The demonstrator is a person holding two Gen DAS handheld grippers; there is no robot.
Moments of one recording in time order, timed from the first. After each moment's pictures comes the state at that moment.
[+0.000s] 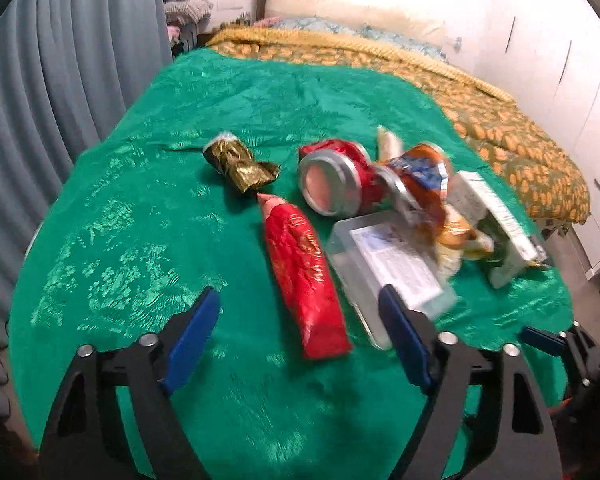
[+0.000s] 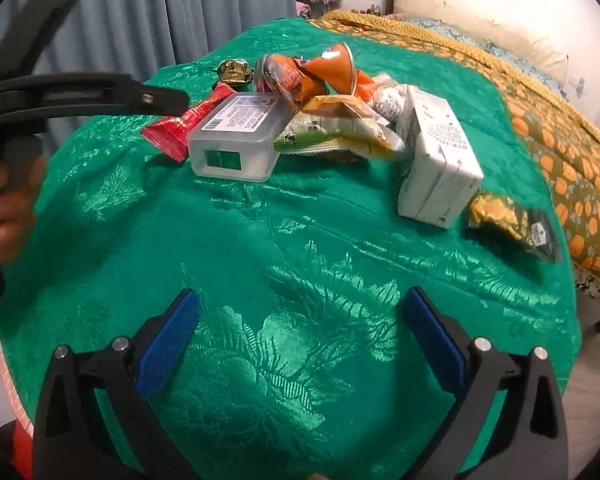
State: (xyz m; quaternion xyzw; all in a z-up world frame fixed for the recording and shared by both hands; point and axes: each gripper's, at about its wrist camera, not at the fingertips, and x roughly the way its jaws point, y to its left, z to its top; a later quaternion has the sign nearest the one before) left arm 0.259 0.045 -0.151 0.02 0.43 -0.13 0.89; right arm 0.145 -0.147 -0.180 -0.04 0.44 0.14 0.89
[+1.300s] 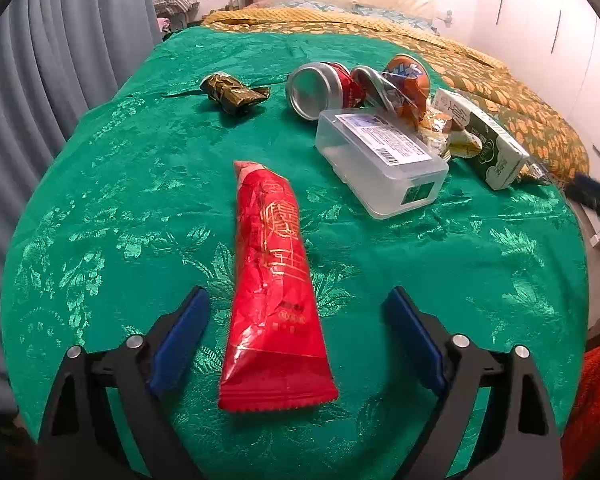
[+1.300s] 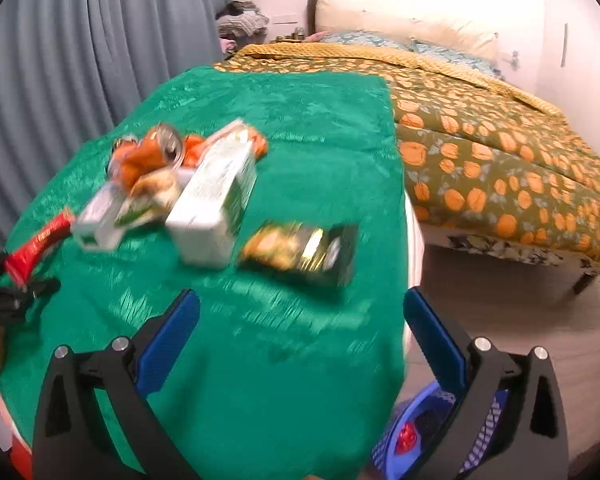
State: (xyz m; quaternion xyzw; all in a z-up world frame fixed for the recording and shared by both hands) left arm 0.193 0.051 -0.190 0.06 0.45 -0.14 0.88; right arm 0.176 -0.293 -0.141 0.02 0.40 0.08 0.91
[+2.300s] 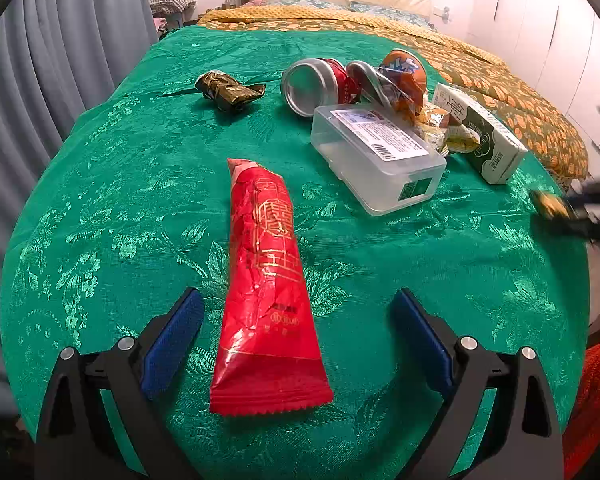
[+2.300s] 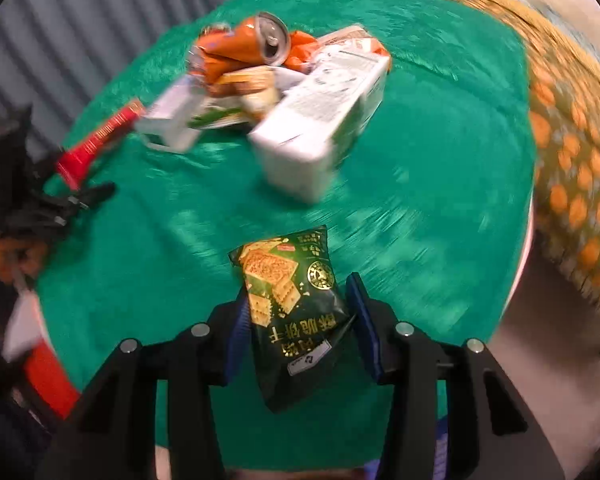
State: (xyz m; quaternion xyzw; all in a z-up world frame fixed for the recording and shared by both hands) left arm 0.194 0.048 -0.193 0.06 0.45 -0.14 0.88; right arm 0.155 -0.241 -0.146 -0.01 0.54 0.22 0.81
